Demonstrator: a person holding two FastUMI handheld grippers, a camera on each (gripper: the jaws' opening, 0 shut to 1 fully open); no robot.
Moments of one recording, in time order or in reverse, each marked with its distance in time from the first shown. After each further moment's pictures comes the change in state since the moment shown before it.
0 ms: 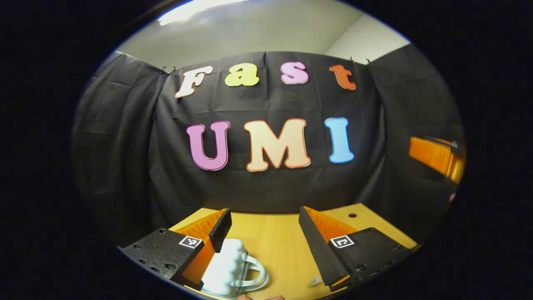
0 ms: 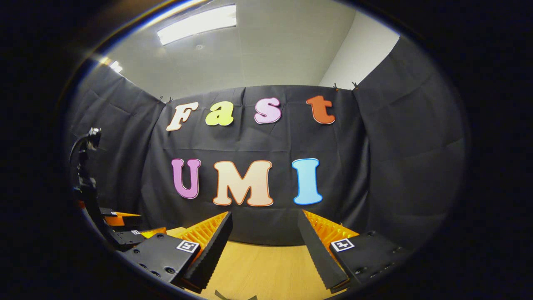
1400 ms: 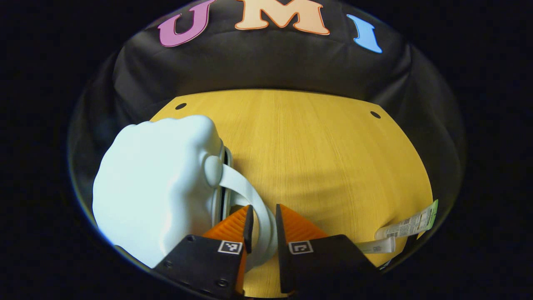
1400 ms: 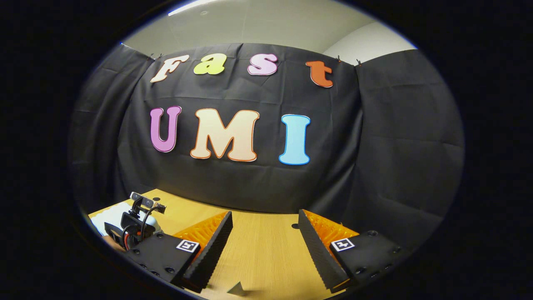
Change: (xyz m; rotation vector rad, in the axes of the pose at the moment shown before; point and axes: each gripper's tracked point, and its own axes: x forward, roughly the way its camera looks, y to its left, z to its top) left arm 0.062 -0.019 -0.278 -0.115 0.832 -0.091; right arm 0.021 -0.020 -0.108 -0.128 0.282 -0.137
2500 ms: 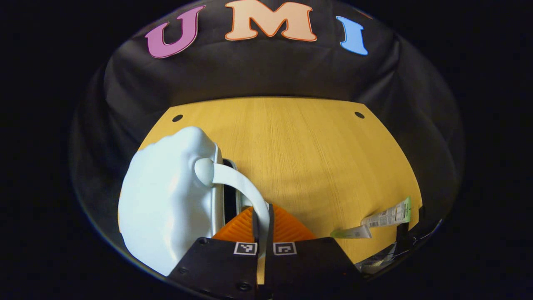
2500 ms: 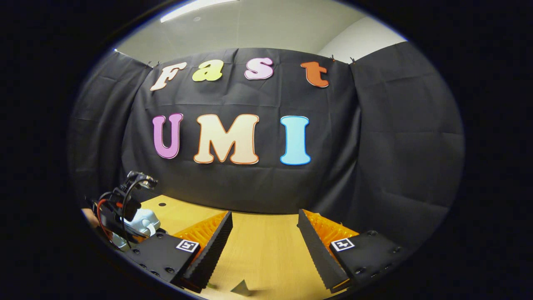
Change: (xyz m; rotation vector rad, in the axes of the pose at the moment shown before) left arm -0.048 -0.011 0.032 0.091 -0.024 -0.077; right arm -0.010 0.003 -0.010 0.062 -0.039 0.040
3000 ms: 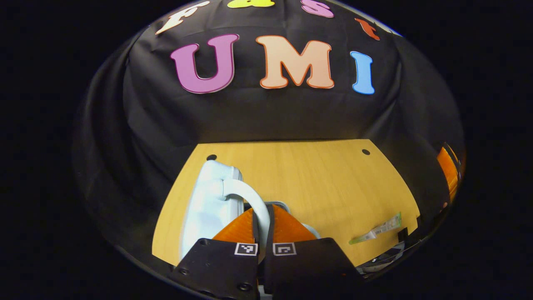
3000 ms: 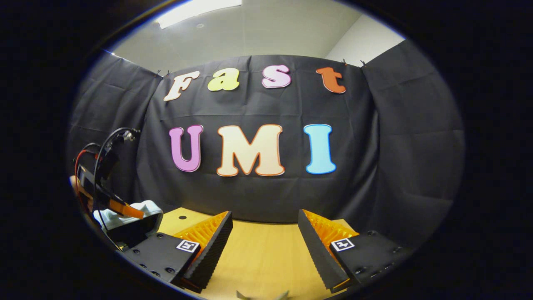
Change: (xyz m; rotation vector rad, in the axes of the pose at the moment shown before) left arm -0.038 0.080 0.064 0.019 -0.237 0.069; right arm 0.015 0.110 0.020 0.042 -0.058 0.107
